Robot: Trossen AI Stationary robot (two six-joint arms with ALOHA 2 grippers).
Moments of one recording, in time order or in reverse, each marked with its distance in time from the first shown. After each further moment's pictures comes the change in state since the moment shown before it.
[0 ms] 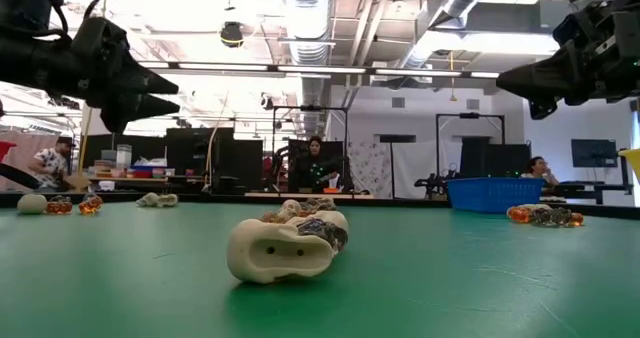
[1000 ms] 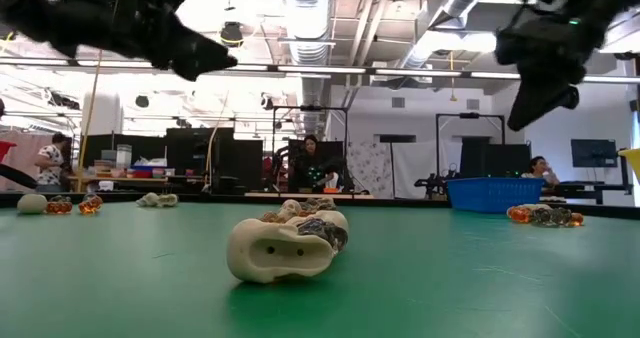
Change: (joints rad) left arm 0.084 0.718 0.323 0.341 0.387 0.475; right arm 0.061 0.864 0.704 -0.883 0.194 0.504
